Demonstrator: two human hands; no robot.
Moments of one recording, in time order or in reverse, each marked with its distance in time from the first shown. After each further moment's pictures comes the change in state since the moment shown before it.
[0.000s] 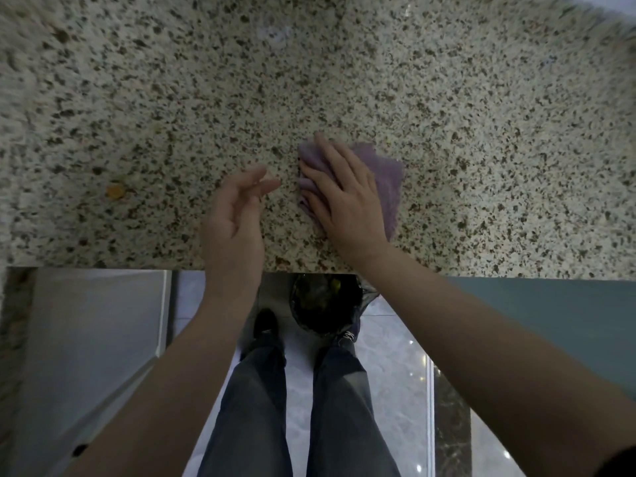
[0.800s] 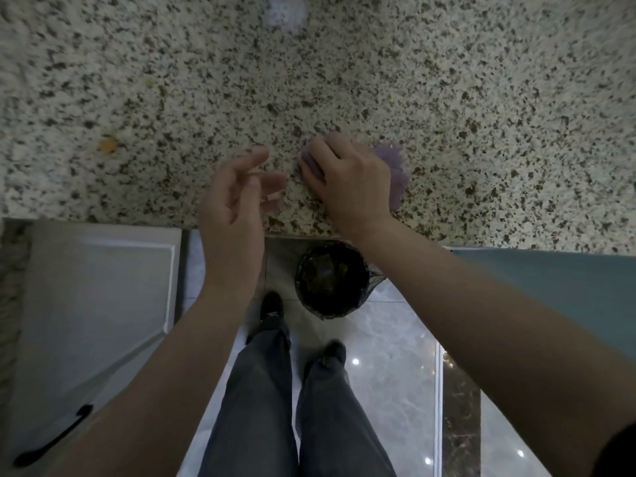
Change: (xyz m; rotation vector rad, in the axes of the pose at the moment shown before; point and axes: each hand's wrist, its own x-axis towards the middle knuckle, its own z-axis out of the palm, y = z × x) left_hand -0.038 -0.009 0.005 -0.066 0.034 -0.007; right_hand -0.014 -0.007 -0.002 -0.158 0.199 -0.035
